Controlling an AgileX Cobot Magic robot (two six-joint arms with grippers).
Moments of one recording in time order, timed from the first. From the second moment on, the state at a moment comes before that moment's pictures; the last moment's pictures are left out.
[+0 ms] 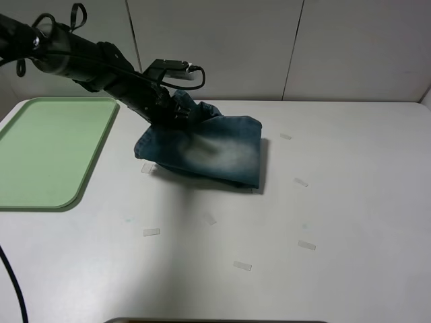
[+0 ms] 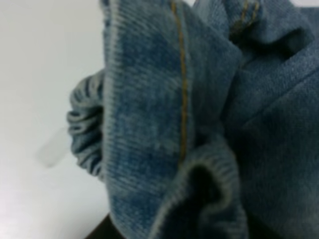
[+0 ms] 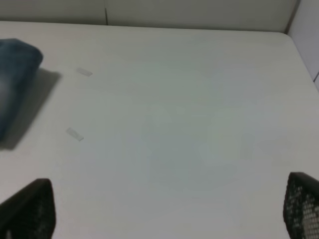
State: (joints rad) left arm -0.34 2.17 -1.42 -0.59 0.25 0.65; right arm 0.04 -0.01 -0.49 -0.05 1.02 -0.05
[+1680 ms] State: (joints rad) left arm 0.11 2.07 -1.42 0.66 0.41 0.08; right arm 0.04 -0.01 -0.49 -0.05 1.02 -0.05
